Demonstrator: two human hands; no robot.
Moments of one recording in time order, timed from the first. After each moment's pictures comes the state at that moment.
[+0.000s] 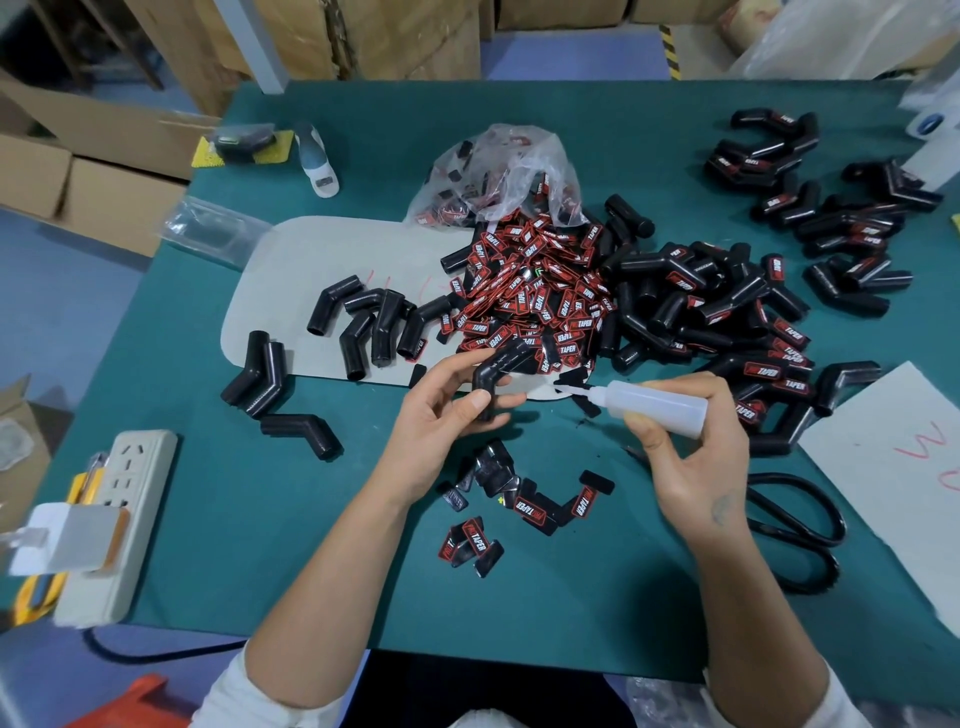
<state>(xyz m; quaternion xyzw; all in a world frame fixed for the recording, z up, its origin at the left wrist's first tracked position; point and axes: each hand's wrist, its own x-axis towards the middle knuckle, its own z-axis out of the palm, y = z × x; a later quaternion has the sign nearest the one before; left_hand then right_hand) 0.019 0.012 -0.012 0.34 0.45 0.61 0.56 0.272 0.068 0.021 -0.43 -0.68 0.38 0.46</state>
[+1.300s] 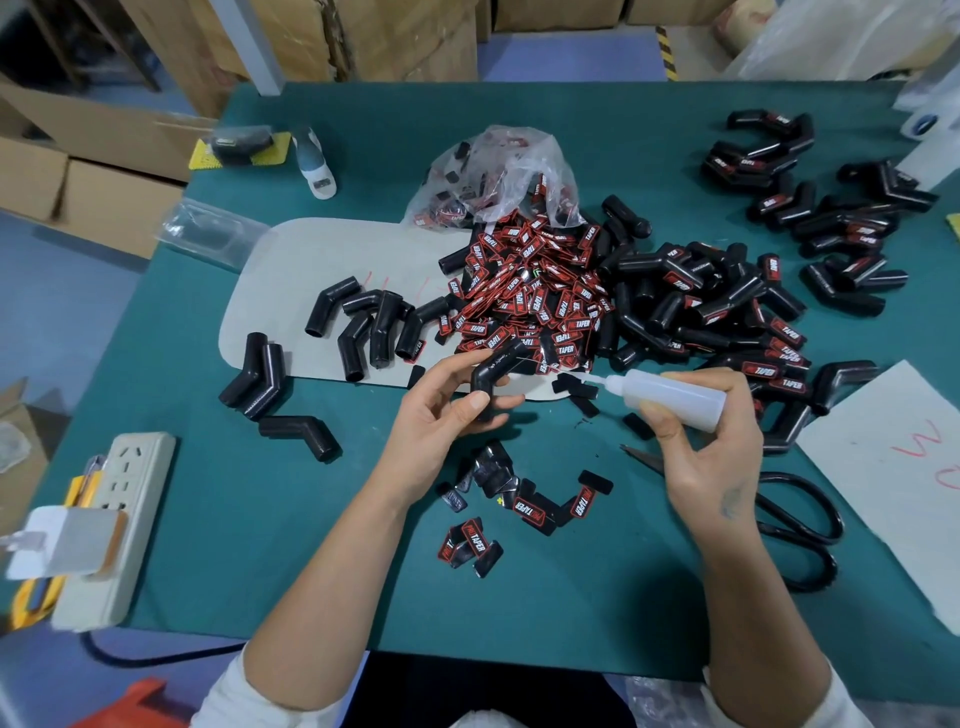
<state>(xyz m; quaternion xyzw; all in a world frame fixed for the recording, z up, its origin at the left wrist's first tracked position) 0.019 0.012 -0.010 0.34 0.45 0.61 0.56 0.279 0.073 0.017 -0.45 -0.67 0.35 0.48</state>
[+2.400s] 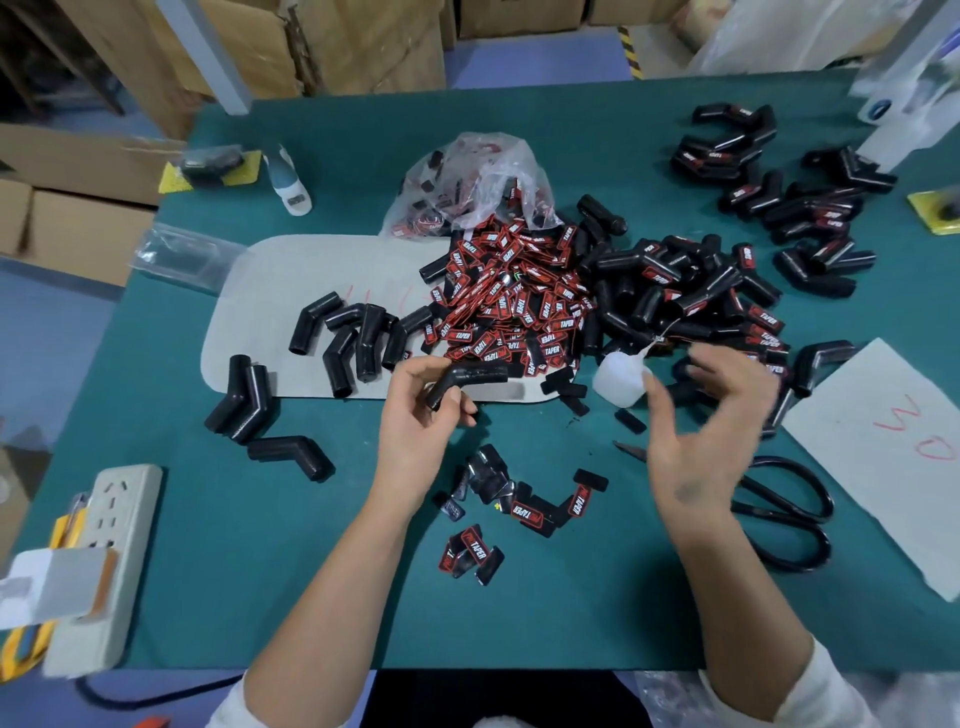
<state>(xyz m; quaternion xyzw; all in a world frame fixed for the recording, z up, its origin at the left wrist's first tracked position) 0.021 0.017 -0.019 0.37 0.58 0.60 0.39 0.268 0.080 0.000 -0.50 -0.66 0.14 0.54</state>
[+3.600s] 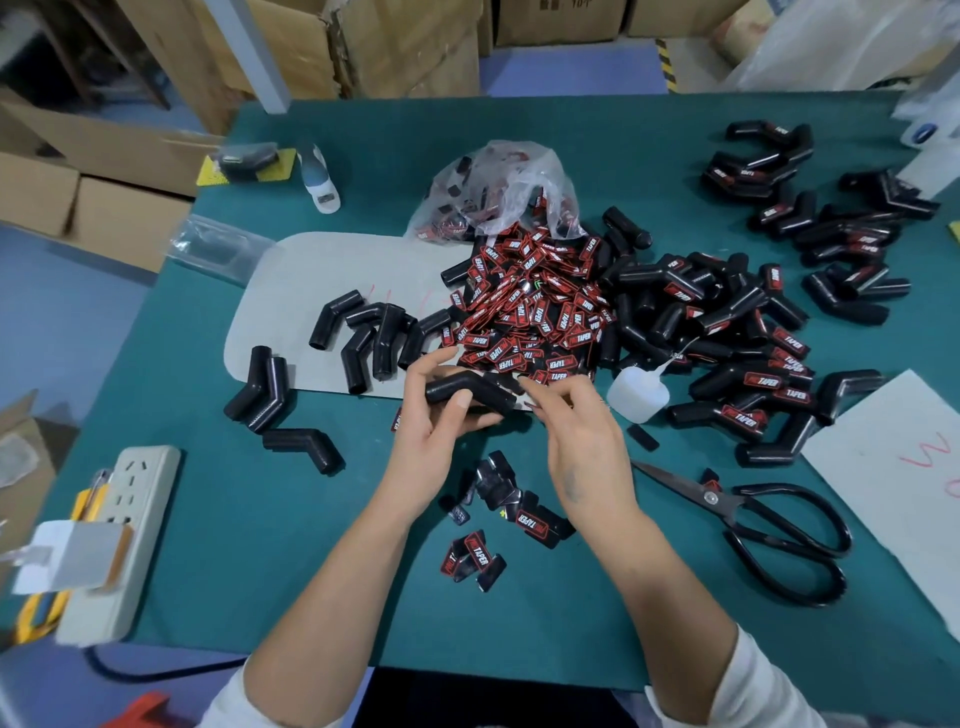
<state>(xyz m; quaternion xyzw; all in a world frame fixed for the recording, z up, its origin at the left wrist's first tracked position) 0.022 0.014 -0.017 0.37 0.52 0.64 0.42 0.194 0.069 -0.020 -0.47 -0.82 0.18 0.26</state>
